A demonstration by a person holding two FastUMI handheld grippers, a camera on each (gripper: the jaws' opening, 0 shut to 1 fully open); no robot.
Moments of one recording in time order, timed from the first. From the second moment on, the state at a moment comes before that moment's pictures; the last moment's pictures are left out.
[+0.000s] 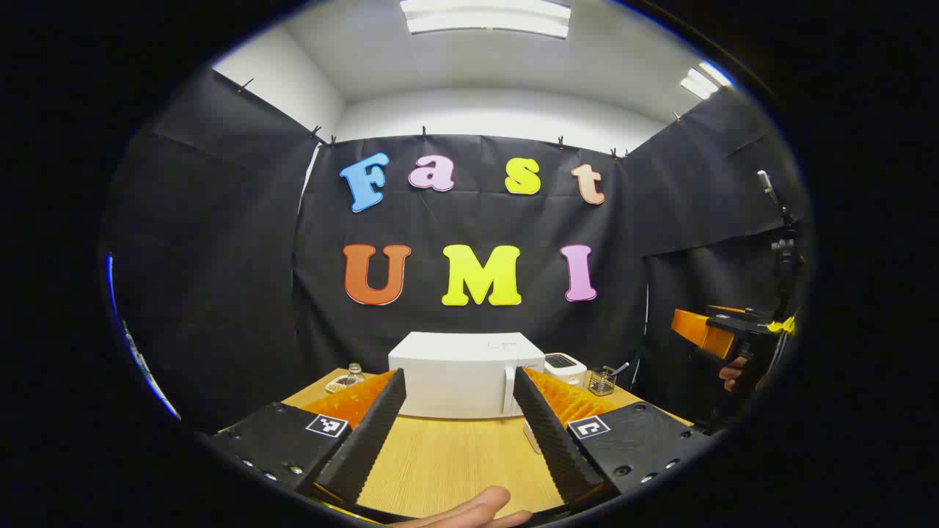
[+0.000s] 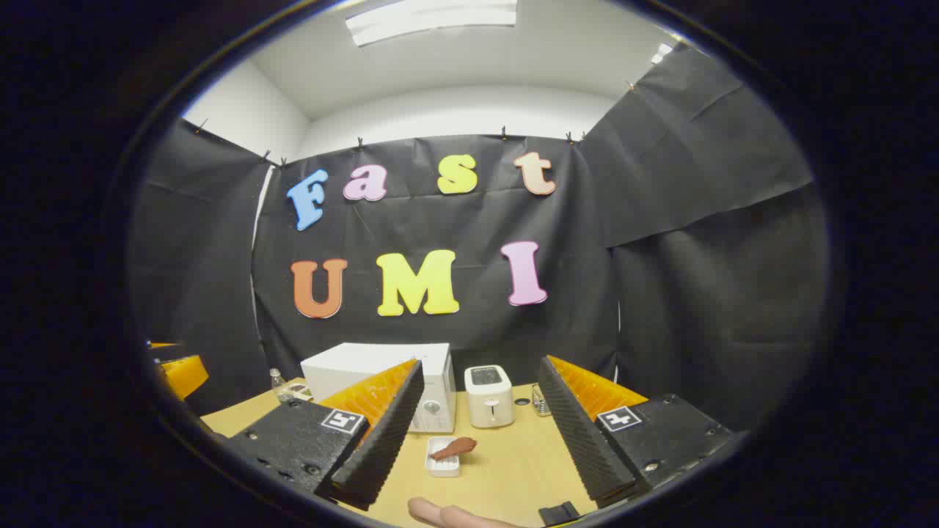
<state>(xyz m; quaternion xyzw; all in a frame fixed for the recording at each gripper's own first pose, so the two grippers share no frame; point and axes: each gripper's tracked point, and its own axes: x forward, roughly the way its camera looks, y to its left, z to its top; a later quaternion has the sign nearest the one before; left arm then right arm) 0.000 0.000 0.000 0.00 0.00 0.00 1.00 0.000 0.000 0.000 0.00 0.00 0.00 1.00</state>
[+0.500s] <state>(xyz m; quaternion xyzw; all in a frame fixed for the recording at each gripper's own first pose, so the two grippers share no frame) 0.001 -0.002 -0.004 0.00 0.00 0.00 1.00 -0.009 0.009 -0.001 -0.01 0.00 0.02 1.00</state>
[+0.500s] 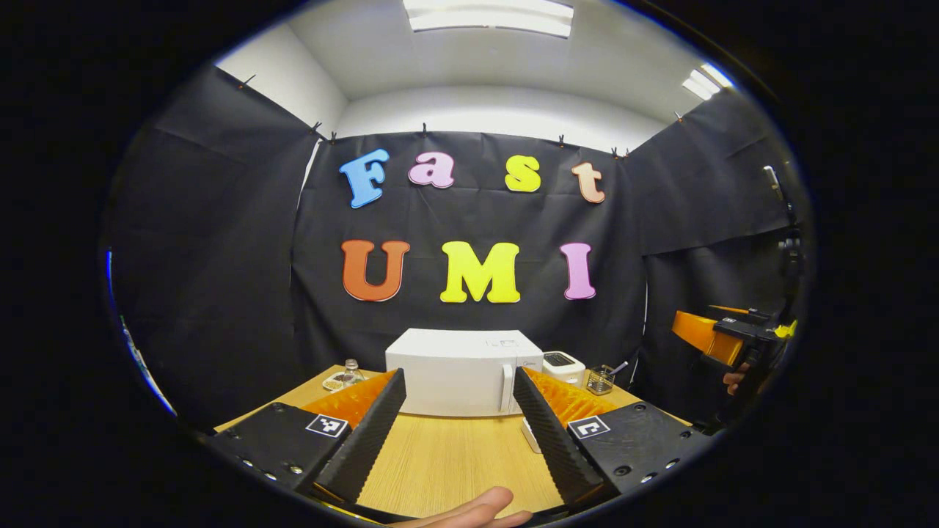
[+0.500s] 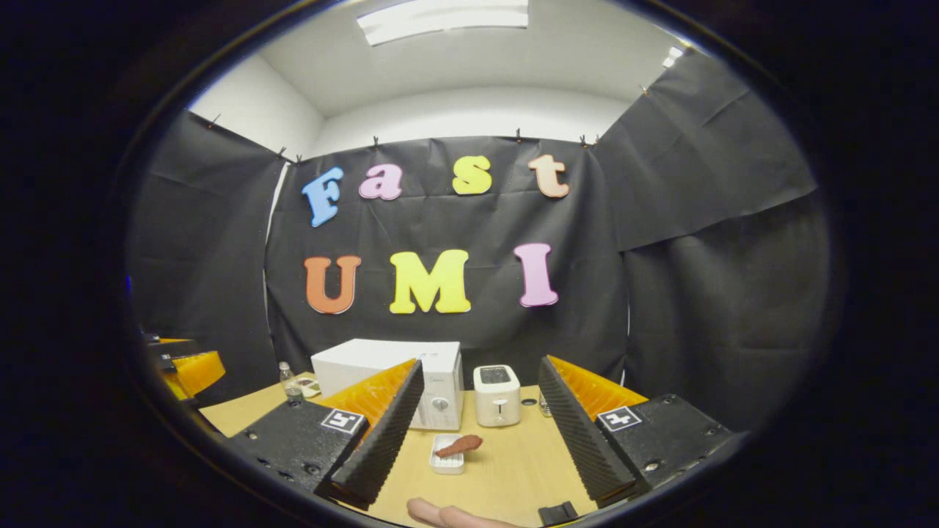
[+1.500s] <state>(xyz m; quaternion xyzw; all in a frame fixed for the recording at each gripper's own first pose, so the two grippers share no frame) 0.145 -0.073 -0.084 0.01 0.06 -0.06 1.00 0.001 -0.033 -0.025 0.00 -0.01 0.00 1.00</state>
